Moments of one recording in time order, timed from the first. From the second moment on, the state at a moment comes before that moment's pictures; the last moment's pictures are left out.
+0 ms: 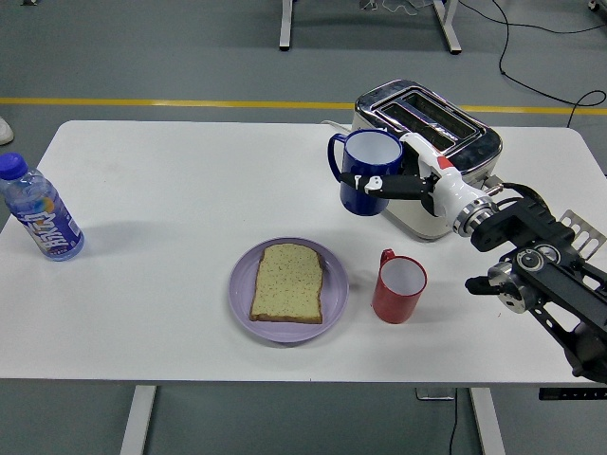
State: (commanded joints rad) left arm -0.16 0.02 -0.48 -0.25 -0.17 0.22 0.00; right arm 0.65 -0.32 0.79 1.43 -0.90 -0.28 -0.15
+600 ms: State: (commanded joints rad) left arm -0.16 0.02 -0.49 -0.25 -0.15 0.22 0.01; right arm 0.56 -0.40 0.94 1.45 -0.93 -0.29 -0.15
